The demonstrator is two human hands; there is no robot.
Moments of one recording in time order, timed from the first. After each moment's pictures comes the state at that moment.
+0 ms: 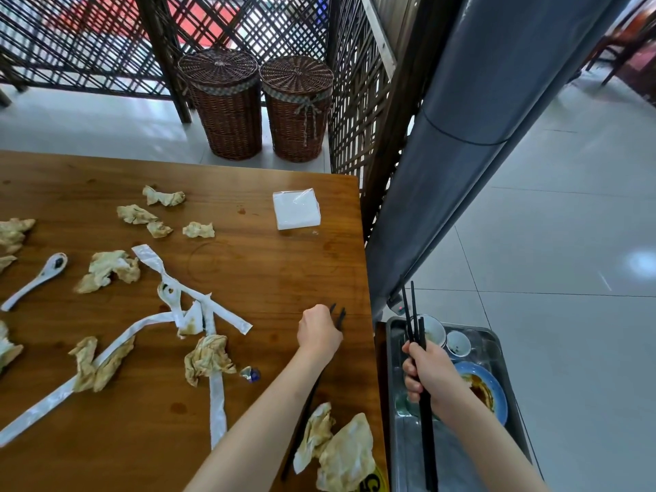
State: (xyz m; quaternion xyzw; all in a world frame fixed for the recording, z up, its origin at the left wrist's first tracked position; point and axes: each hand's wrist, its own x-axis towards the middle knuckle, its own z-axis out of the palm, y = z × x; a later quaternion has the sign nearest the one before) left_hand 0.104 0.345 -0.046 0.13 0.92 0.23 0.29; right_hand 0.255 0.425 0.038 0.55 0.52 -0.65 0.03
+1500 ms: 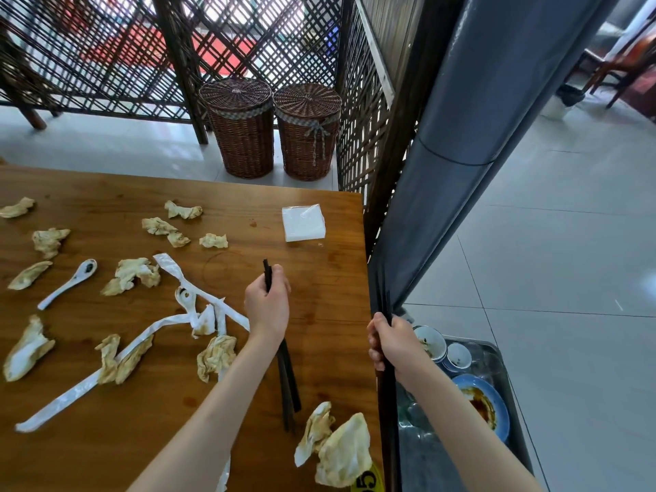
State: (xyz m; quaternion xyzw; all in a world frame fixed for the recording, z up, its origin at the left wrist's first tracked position) left_hand 0.075 0.279 0.045 0.00 0.76 0.65 0.11; right_hand 0.214 0.405 0.063 0.47 0.60 -0.64 0.01
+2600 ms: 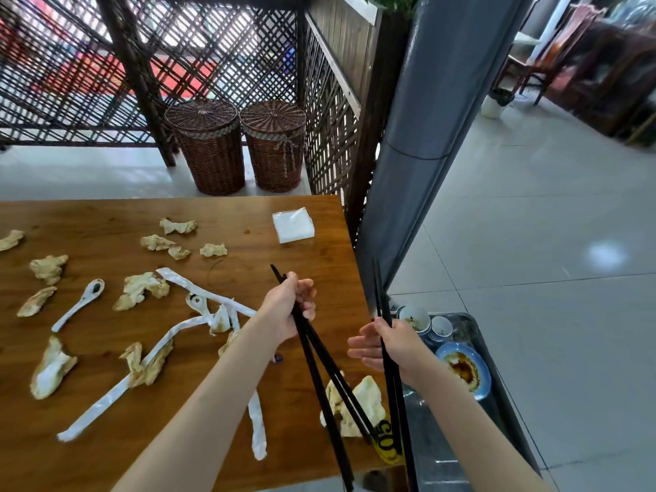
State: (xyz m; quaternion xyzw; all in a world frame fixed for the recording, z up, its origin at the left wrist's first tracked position) left_hand 0.087 0.242 0.088 -0.15 0.52 0.67 0.50; right_hand 0.256 0.336 0.101 0.50 0.53 -0.69 0.00
